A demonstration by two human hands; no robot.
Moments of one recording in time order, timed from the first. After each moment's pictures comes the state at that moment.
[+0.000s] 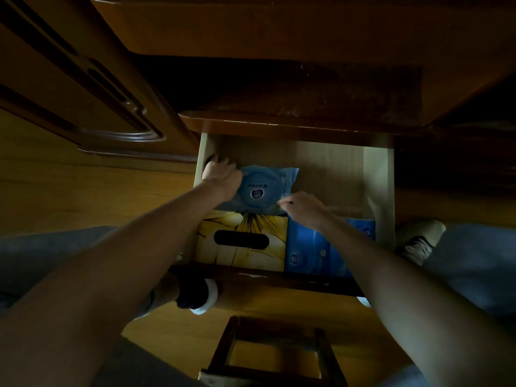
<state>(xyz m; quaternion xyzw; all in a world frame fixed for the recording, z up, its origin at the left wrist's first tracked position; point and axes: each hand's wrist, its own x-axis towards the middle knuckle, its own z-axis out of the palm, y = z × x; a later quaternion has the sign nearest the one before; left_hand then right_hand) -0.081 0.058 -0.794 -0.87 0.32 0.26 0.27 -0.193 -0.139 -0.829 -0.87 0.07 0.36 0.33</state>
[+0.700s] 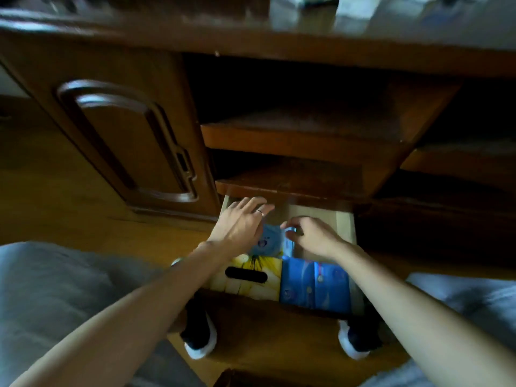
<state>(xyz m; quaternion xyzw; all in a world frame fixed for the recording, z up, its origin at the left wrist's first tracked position) -0.192 0.077 -0.622 -0.93 0.35 -0.04 -0.09 -0.231 -0.146 -0.648 -0.93 0.01 0.18 0.31</state>
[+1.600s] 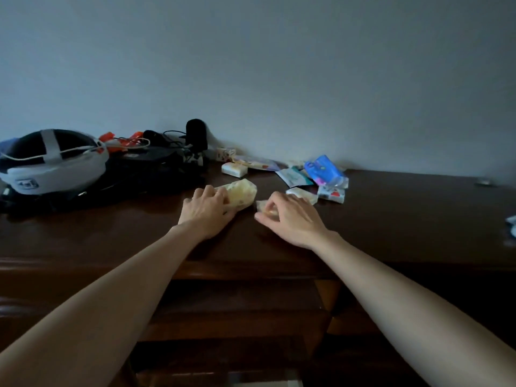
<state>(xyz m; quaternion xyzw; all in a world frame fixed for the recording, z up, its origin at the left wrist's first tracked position) 0.056 -0.062 -0.329 -0.95 0.23 -0.14 -0.13 -0.040 -0.270 -0.320 -0.98 -0.01 -0.20 0.07</state>
